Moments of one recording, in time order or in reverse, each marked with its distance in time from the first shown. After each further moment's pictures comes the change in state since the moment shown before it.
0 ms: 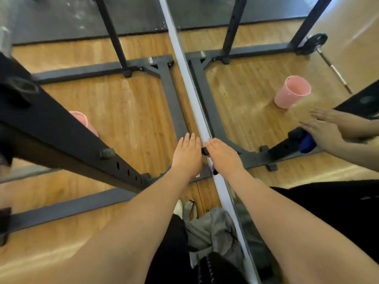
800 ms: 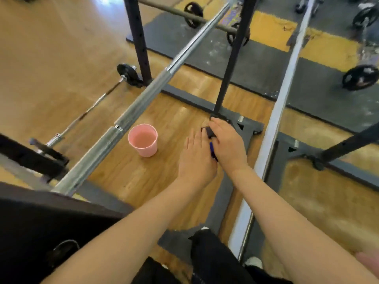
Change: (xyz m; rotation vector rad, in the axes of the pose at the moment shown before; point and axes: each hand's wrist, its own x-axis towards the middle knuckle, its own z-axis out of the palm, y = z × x) left_hand 0.145 -0.223 -0.190 -0.406 0.518 -0.734; right_hand 0.390 -0.077 -0.190 0.463 0.442 -0.547
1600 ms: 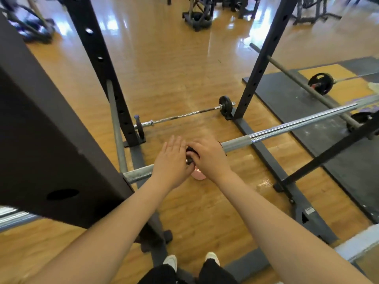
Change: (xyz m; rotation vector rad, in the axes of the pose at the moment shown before) left_hand -0.011 -0.103 -0.116 0.176 0.120 -0.684; right_hand 0.122 -0.134 0.045 0.329 -0.368 -0.882
